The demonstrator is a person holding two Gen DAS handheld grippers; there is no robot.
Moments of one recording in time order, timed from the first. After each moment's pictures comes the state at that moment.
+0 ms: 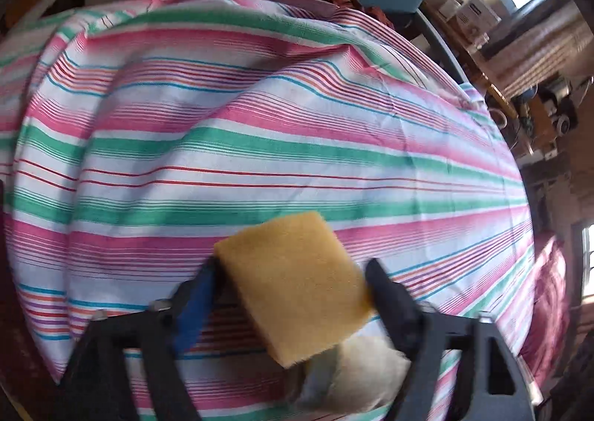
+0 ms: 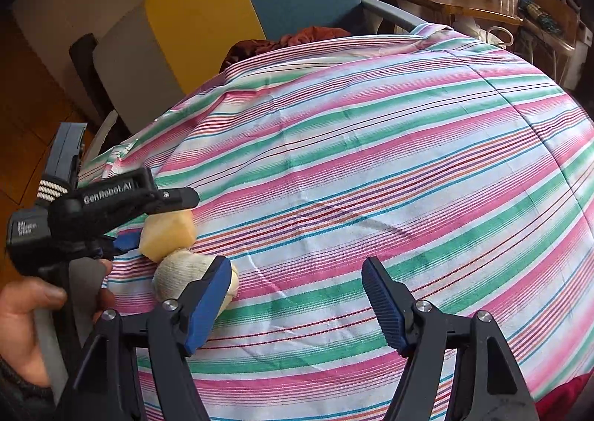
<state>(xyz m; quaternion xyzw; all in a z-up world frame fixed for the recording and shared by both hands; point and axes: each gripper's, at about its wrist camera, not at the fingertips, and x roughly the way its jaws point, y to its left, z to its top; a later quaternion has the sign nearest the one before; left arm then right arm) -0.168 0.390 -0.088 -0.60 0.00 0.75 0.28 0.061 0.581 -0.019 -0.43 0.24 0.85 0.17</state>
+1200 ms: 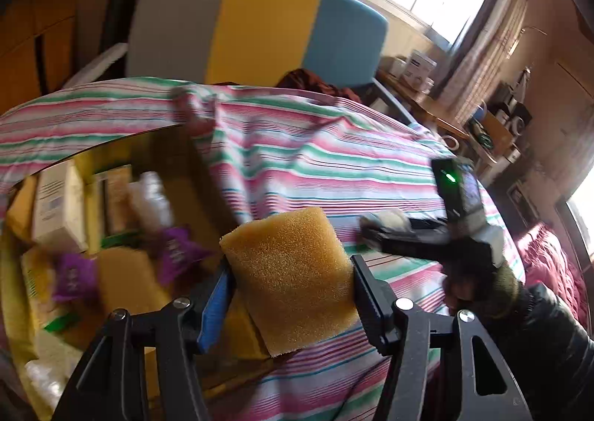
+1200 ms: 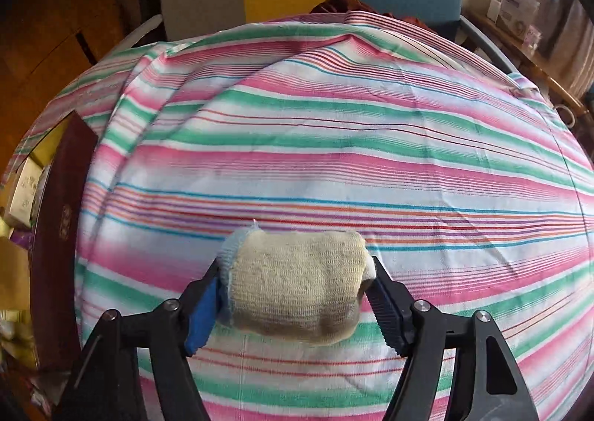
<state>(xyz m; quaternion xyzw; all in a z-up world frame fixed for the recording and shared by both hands) -0.055 0.165 -0.001 -0.44 -0.01 0.84 0.32 -0.015 0.480 -0.051 -0.52 0.08 0.85 0.09</state>
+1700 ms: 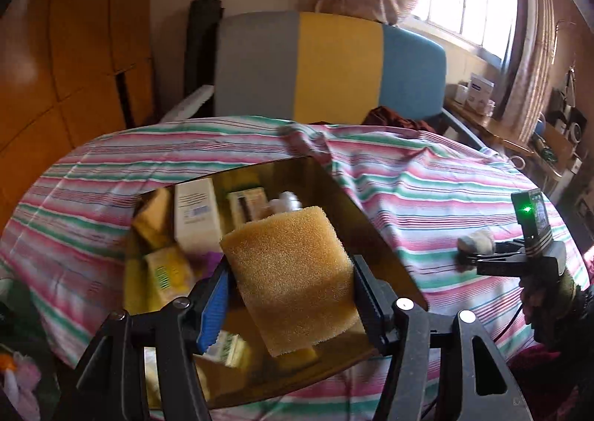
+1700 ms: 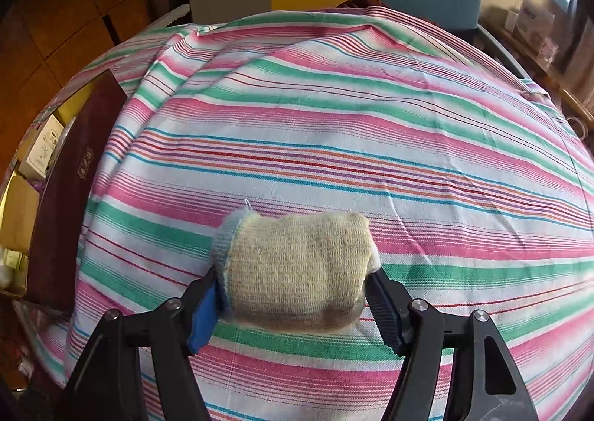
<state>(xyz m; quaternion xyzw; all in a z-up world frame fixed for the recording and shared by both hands) -0.028 0.079 0.013 -0.36 0.04 0.91 0.18 0.022 0.466 -0.062 -0.51 0.06 0.86 0.06</state>
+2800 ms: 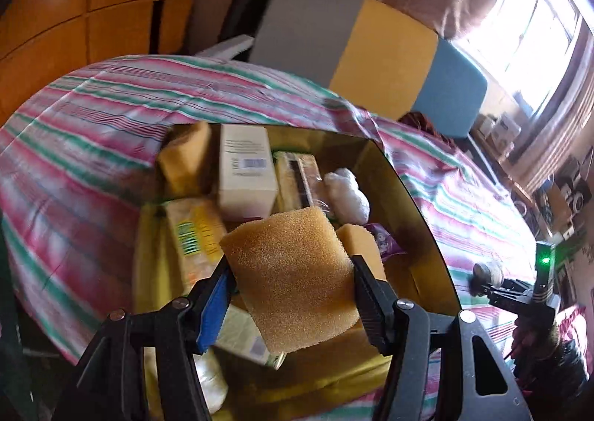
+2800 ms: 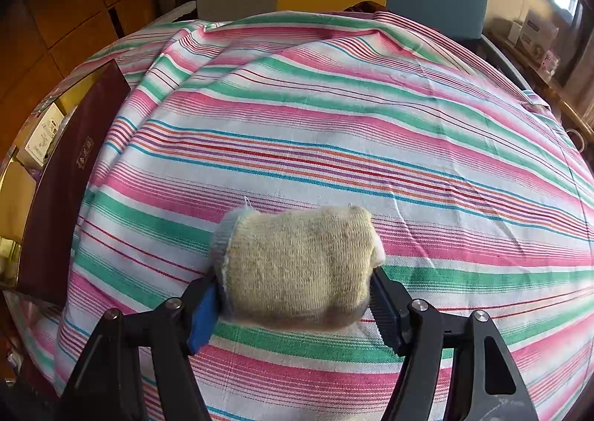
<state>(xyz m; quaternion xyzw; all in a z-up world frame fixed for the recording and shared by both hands) -0.077 0.021 -0.035 -0.45 -0.08 0.88 0.16 0.021 0.452 -0.063 -0.51 0.04 0.86 0.06</state>
